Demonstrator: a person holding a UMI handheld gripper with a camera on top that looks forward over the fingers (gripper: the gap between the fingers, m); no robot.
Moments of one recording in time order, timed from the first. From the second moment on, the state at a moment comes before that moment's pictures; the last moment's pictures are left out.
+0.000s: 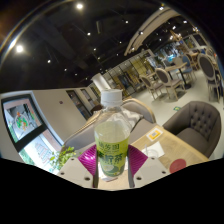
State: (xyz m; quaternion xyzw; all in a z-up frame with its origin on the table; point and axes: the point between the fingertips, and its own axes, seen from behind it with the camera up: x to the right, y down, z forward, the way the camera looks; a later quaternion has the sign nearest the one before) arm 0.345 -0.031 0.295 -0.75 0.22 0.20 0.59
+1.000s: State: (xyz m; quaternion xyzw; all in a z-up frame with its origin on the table) arm 0.508 -0.029 0.053 -0.84 0.17 -0.08 0.51
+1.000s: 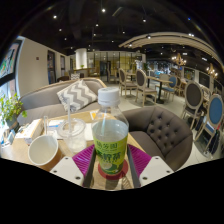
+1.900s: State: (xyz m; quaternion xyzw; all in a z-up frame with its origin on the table) arm 0.377 -0.228 0.175 -0.88 0.19 -0.10 0.41
